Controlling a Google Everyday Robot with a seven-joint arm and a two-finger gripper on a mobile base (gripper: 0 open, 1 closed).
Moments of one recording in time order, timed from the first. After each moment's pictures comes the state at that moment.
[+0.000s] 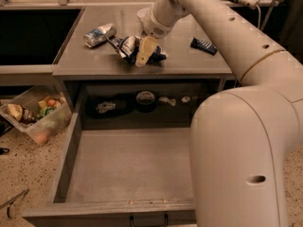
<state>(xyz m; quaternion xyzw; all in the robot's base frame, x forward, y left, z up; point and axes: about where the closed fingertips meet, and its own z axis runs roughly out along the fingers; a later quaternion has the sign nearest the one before) 0.786 0.021 0.879 -0.67 0.66 0.04 0.34</state>
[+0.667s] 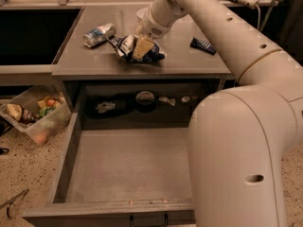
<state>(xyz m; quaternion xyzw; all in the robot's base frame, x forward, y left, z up) 0.786 0.022 0.878 -0.67 0.66 0.04 0.34</state>
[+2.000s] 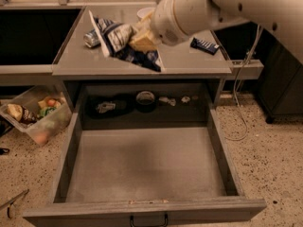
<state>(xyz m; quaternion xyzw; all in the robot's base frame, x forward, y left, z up) 0.614 0.030 0.983 -0.60 0.64 0.12 0.47</state>
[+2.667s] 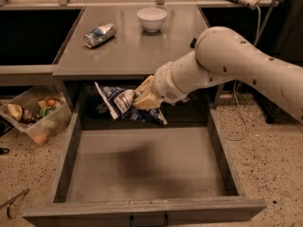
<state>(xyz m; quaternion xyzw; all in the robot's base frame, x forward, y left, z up) 0.556 0.024 0.830 -0.63 0.66 0.19 0.36</state>
